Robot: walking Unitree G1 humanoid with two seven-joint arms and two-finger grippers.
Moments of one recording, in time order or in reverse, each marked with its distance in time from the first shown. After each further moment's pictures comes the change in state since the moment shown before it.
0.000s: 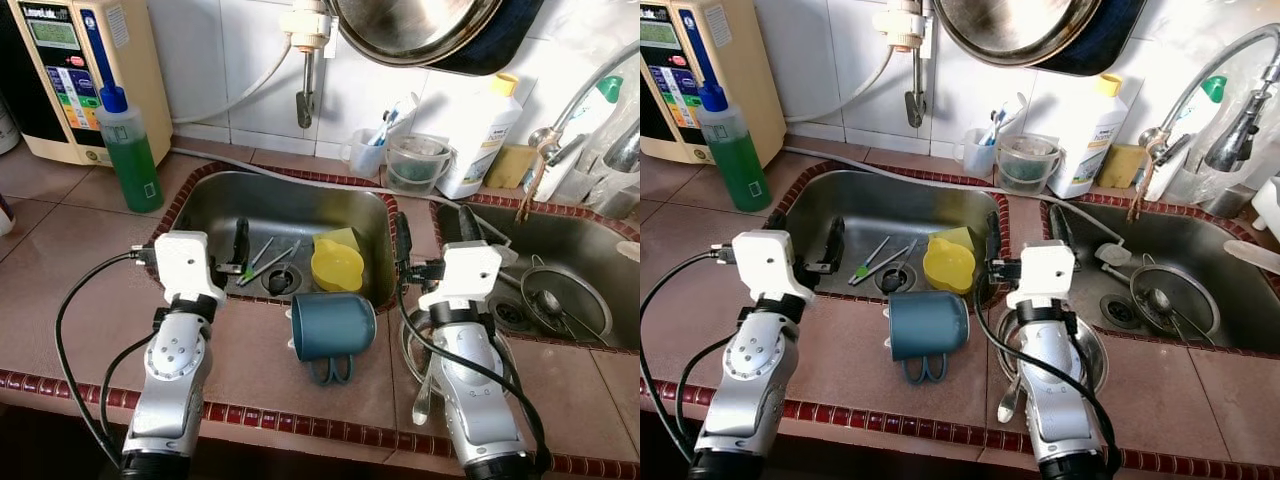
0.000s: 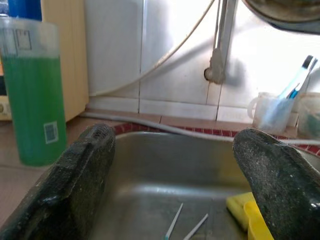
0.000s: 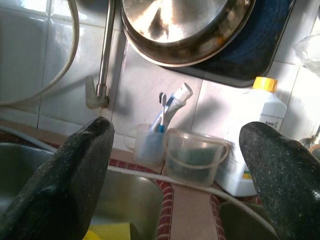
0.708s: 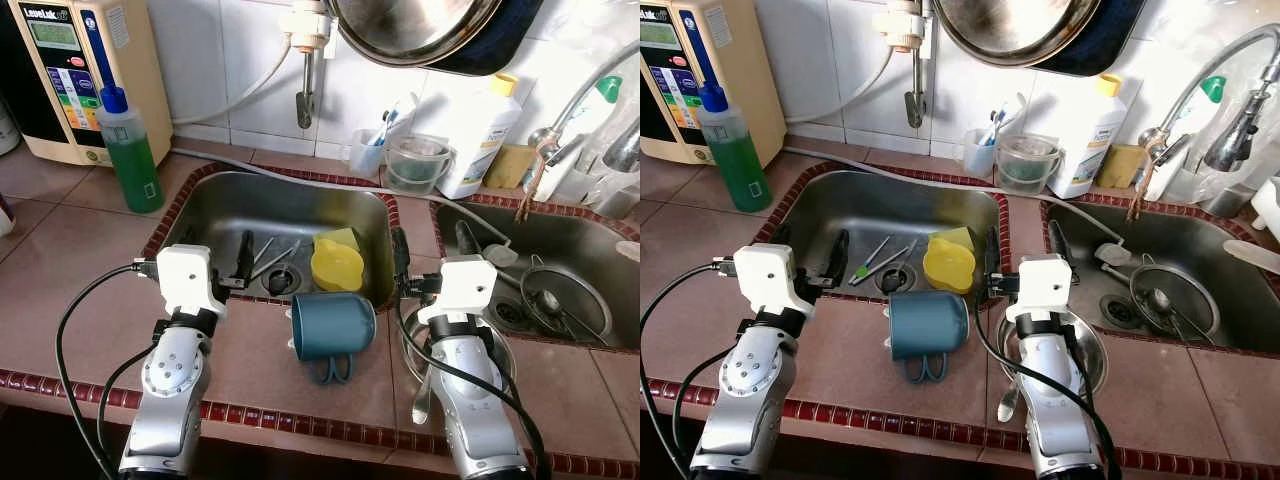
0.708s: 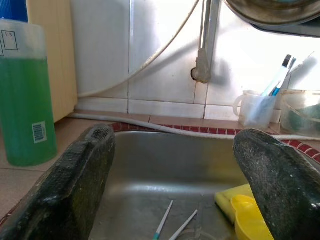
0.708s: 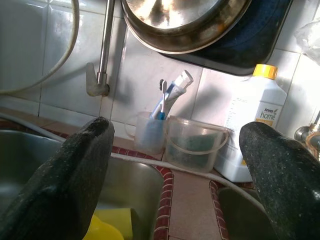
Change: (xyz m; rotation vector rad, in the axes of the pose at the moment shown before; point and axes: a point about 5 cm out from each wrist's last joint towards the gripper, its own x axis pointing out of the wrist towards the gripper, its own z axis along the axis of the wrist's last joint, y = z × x) left arm -0.008 -0.004 0.000 -0.004 -0.009 -0.048; right arm -0.009 0.000 -0.006 -0.004 0.030 0.001
